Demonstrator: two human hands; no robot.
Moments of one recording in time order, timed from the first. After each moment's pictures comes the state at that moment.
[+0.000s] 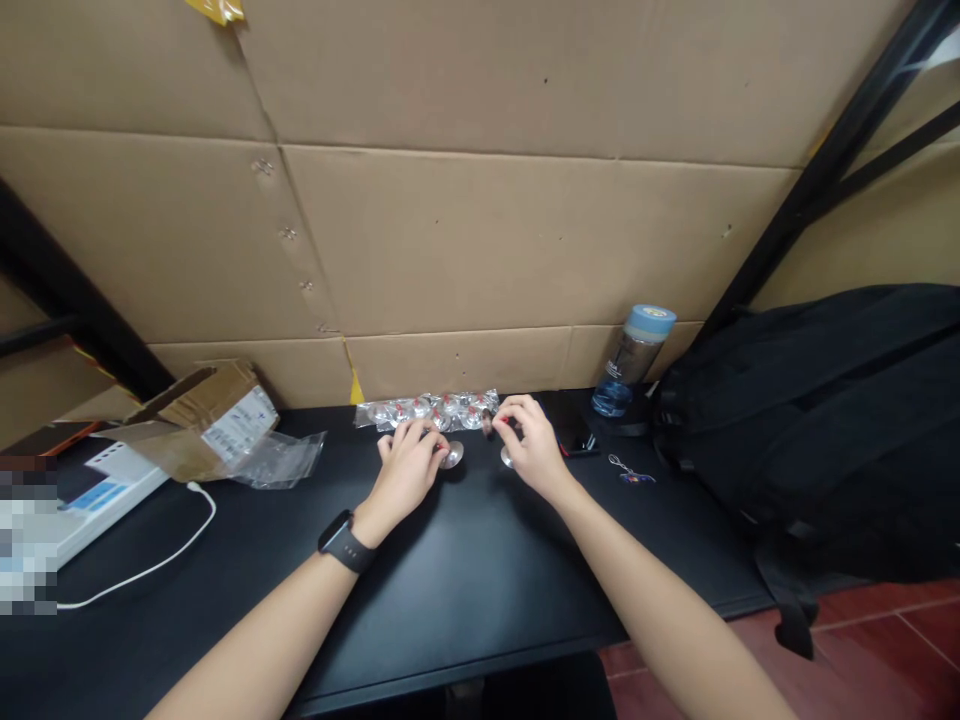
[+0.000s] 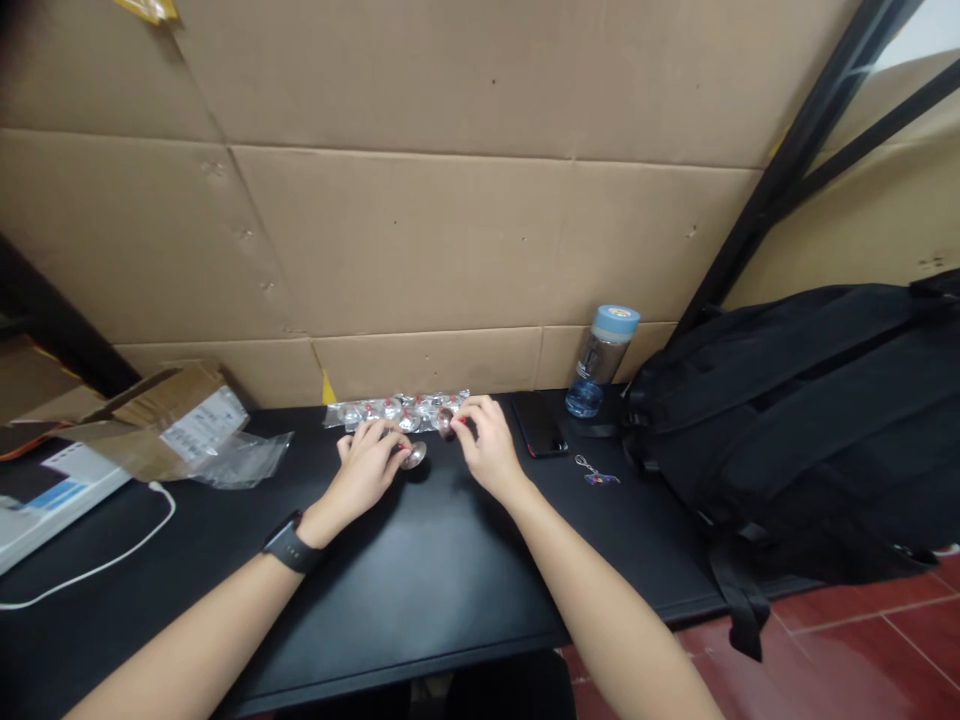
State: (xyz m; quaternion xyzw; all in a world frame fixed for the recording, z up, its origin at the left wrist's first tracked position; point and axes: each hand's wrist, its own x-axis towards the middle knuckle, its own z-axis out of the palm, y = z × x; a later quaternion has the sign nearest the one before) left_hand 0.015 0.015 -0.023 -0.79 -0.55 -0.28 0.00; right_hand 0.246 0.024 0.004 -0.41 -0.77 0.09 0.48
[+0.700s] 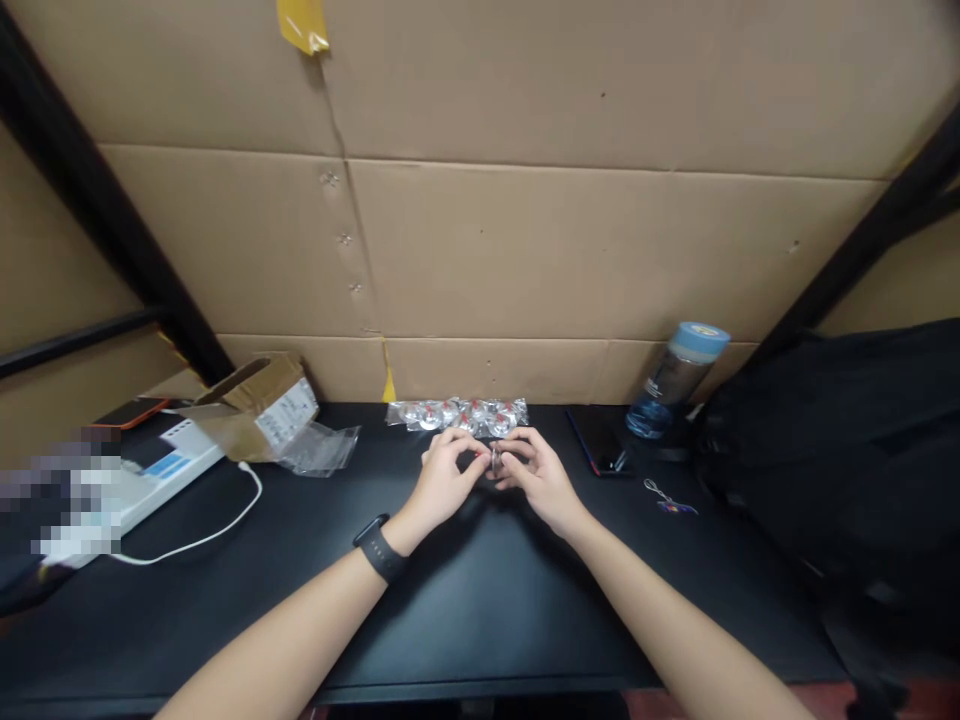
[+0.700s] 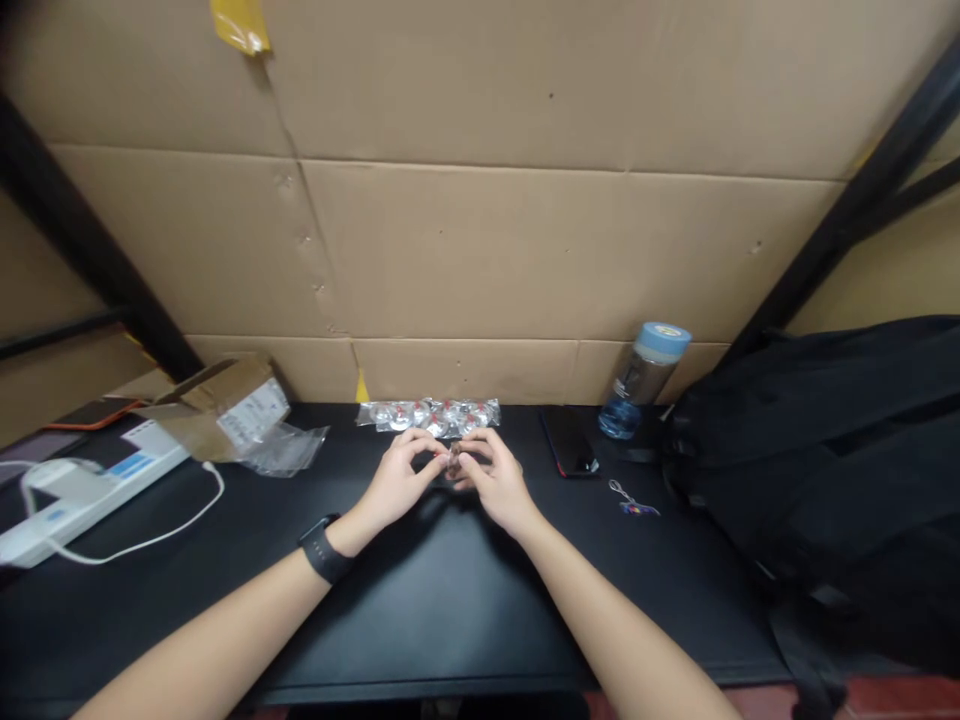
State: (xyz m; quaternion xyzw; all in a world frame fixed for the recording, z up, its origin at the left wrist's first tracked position) left_hand 0.030 0.005 -0.013 -0.72 -0.51 -0.42 -0.21; right_hand 0.214 0.012 -0.025 -0.34 -0.56 0.57 0.50
